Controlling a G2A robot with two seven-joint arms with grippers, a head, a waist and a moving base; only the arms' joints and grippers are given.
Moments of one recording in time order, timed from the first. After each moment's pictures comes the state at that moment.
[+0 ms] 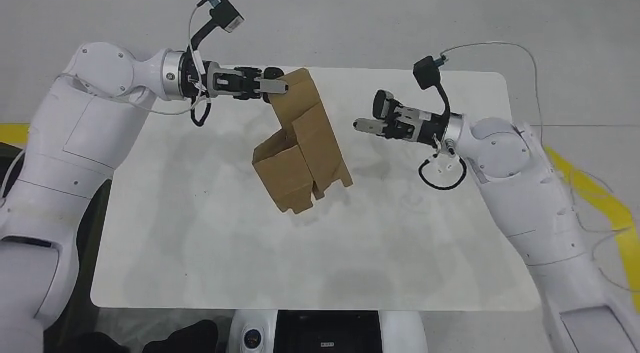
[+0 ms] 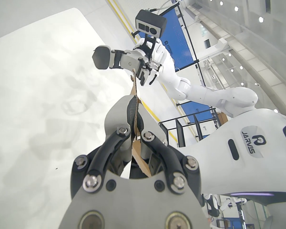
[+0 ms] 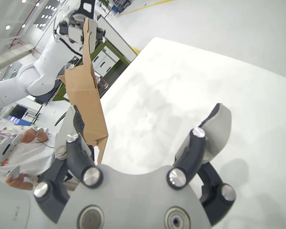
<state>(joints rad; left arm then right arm) 0.38 -0.94 -0.82 -1.14 -0.63 -0.52 -1.30 -0.79 -1.13 1.09 -1.35 -0.05 -0.65 0.81</state>
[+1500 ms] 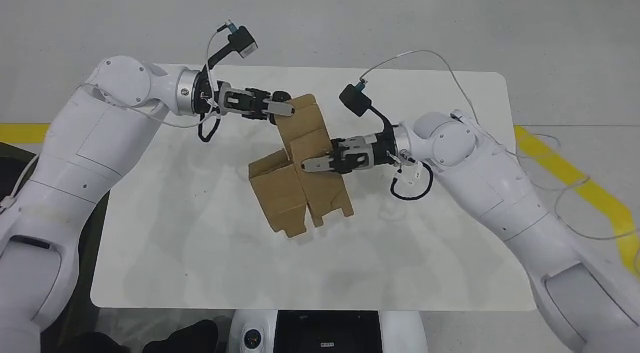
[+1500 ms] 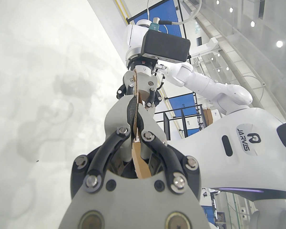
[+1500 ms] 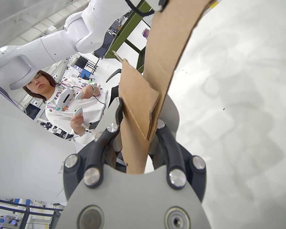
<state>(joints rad) 0.36 -0.93 -0.69 -1.11 -0.70 -0.50 -1.32 -0.54 -1.17 0.64 -1.19 0.38 -0.79 1.03</state>
